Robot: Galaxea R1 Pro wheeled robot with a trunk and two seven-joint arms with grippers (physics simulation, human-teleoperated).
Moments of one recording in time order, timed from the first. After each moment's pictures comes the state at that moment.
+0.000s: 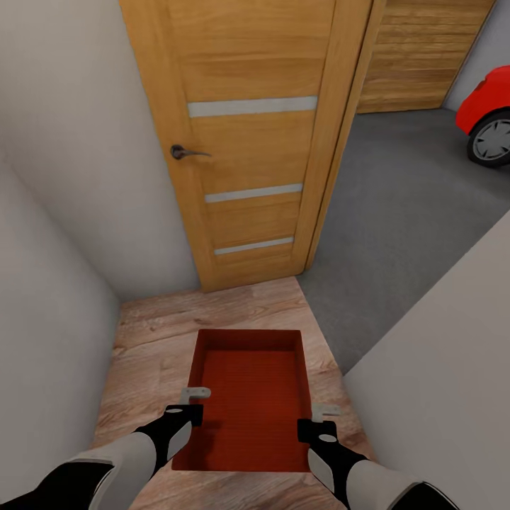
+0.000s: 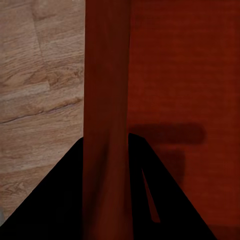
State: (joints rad) left arm -0.80 -0.10 -0.02 -0.02 0.01 0.04 0.20; right arm -0.71 0.15 0.45 -0.04 -0.46 -0.14 -0.25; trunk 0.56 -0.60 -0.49
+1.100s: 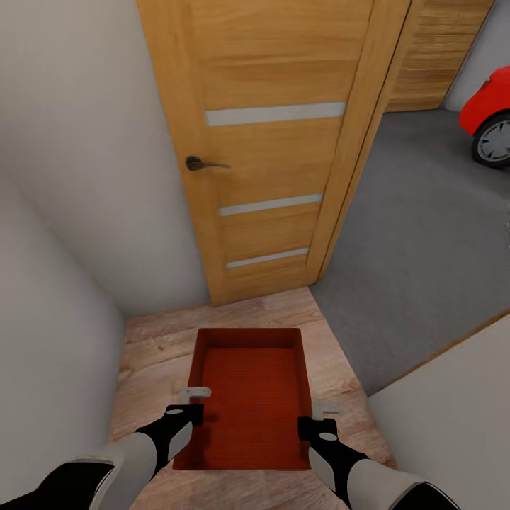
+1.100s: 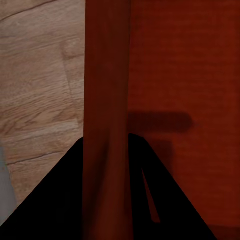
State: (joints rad) left arm -0.80 -0.10 -0.02 -0.01 0.02 0.02 0.20; right arm -0.71 0.14 0.45 -0.05 -0.44 -0.14 -0.25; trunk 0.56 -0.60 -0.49
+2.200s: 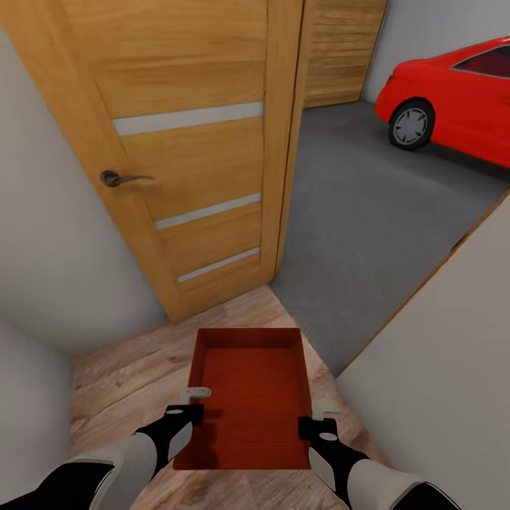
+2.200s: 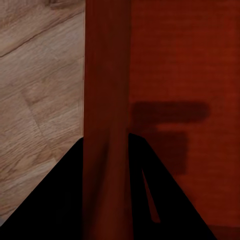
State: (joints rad) left arm -0.80 -0.10 -0.01 -0.01 0.02 0.02 0.20; right arm -0.71 0.14 0.45 -0.05 -0.44 -0.14 -0.25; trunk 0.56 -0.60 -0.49
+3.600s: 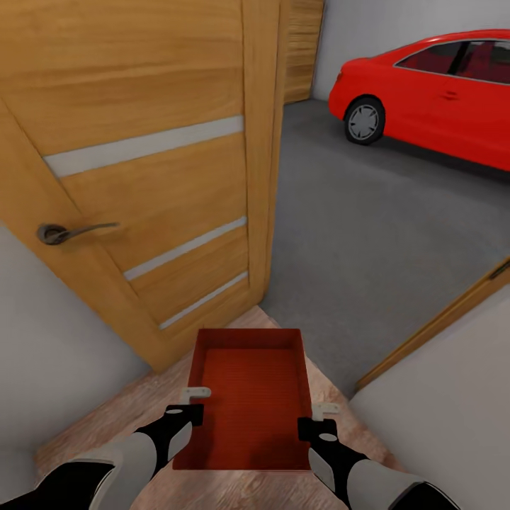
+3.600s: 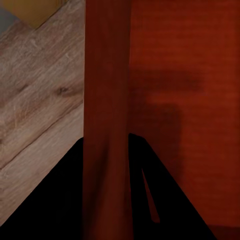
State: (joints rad) left arm -0.80 -0.10 -0.02 -0.01 0.02 0.02 0.20; right arm -0.71 0.14 0.44 -0.05 -0.44 -0.14 -0.25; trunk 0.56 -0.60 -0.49
